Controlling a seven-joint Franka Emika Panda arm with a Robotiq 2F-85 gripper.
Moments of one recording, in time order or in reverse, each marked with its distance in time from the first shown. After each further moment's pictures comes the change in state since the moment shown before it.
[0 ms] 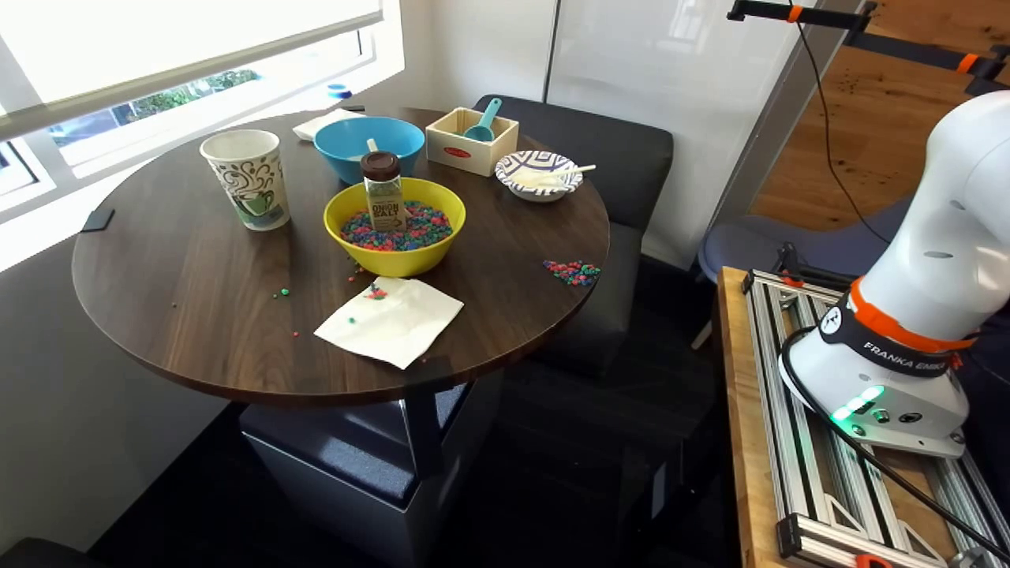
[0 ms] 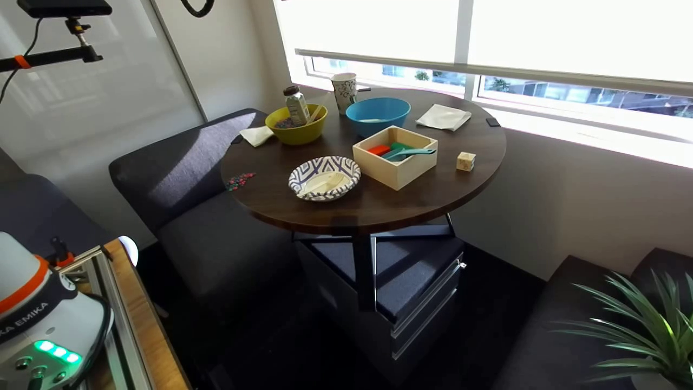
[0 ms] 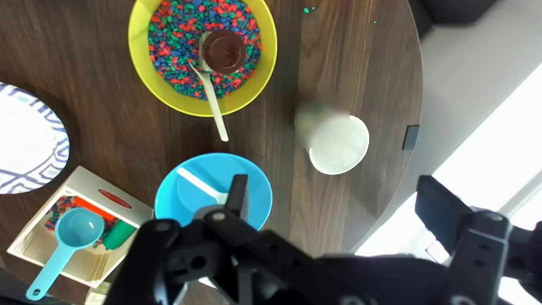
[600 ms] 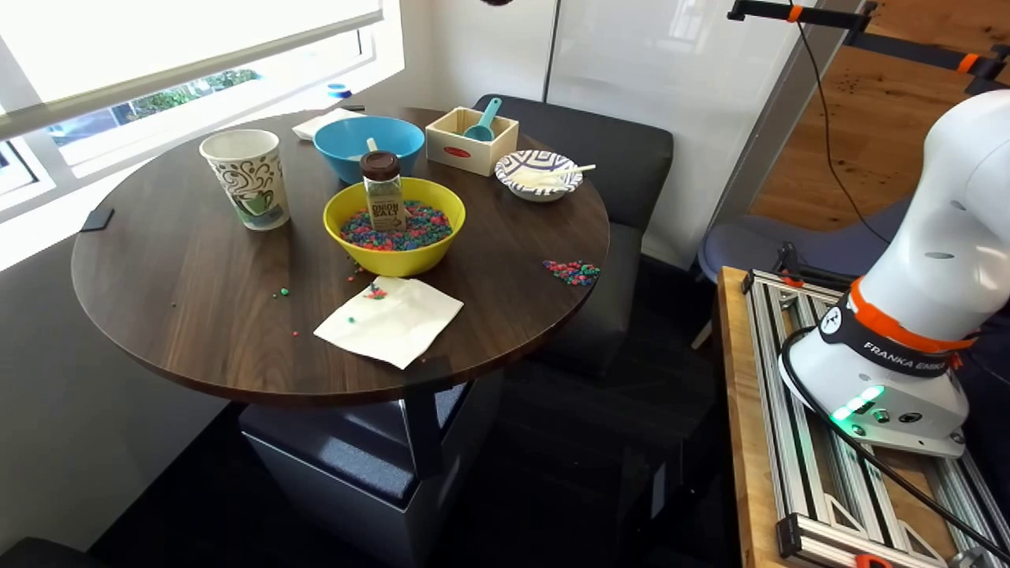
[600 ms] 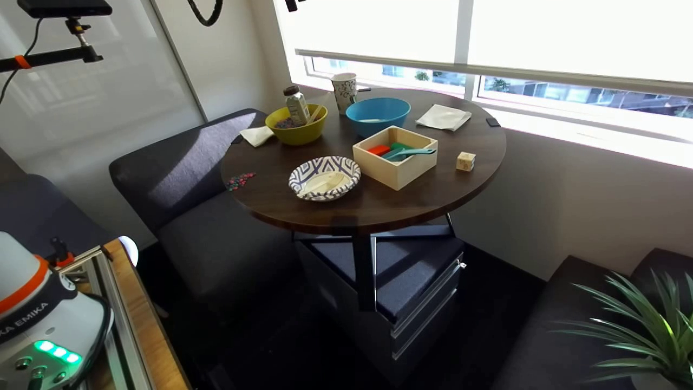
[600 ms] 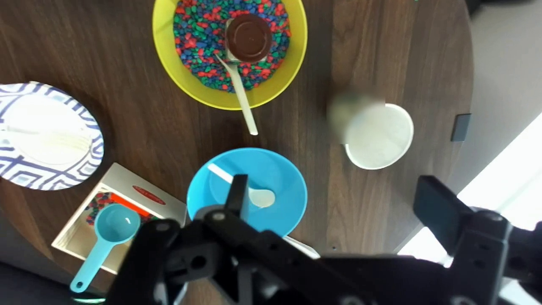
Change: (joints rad) arm 0.038 0.089 -0.041 0.087 -0.072 -0.089 0.071
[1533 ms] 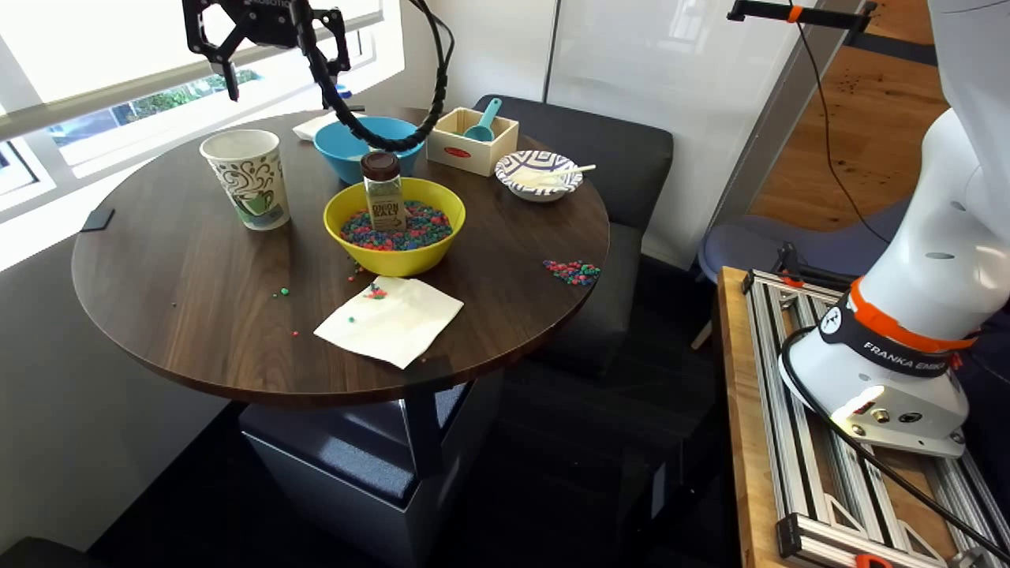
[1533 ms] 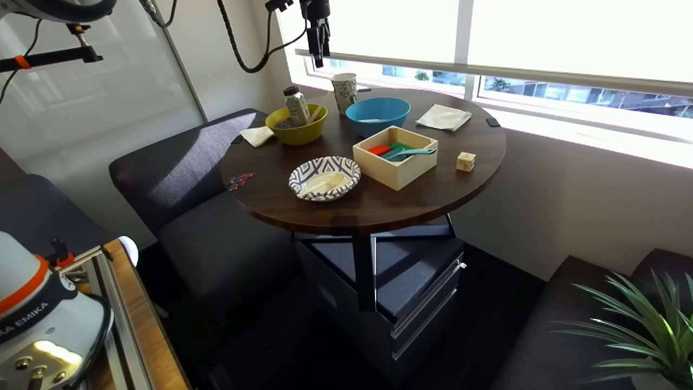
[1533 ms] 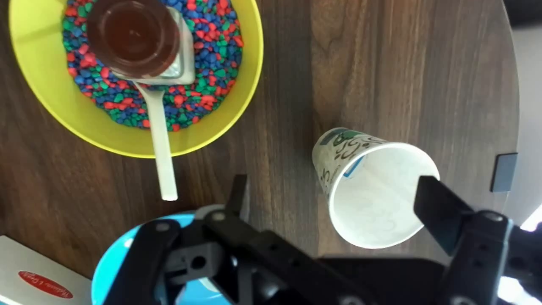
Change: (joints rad) arm 0.015 0.384 -0.019 0.275 0.091 0.034 -0.005
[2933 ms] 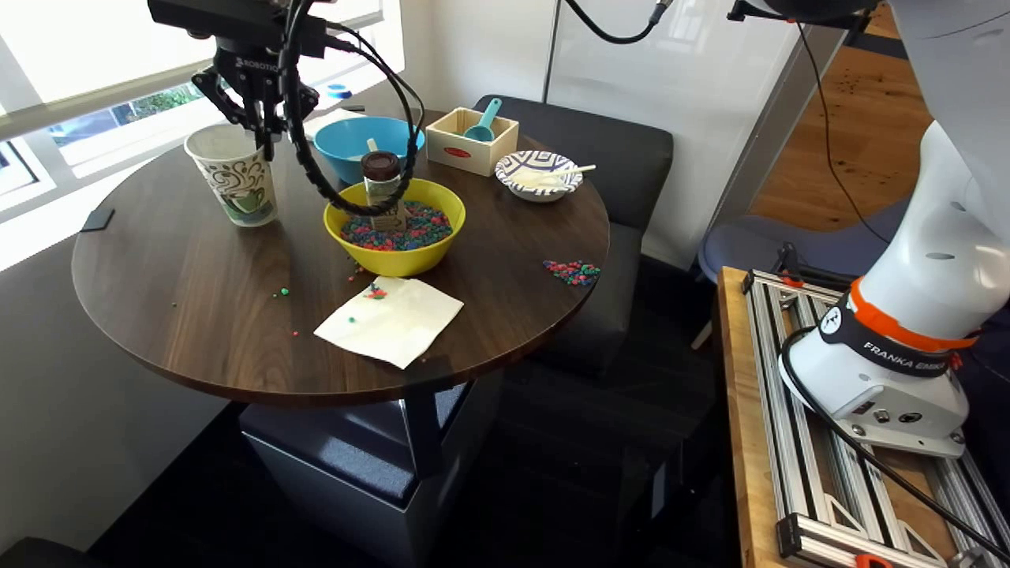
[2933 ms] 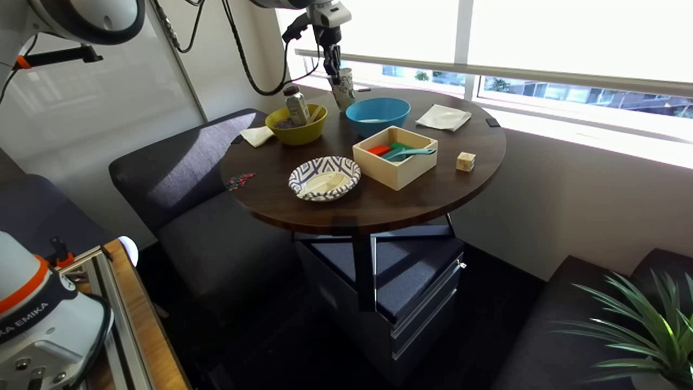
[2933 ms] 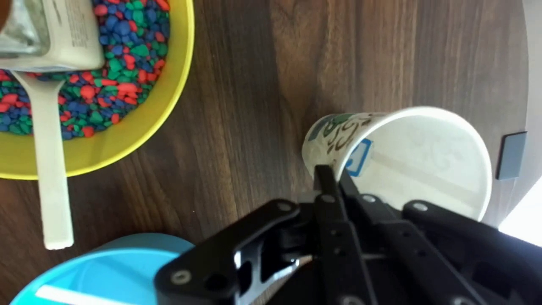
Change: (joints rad) arm 0.018 0.107 -0.029 0.007 0.021 0.183 0.032
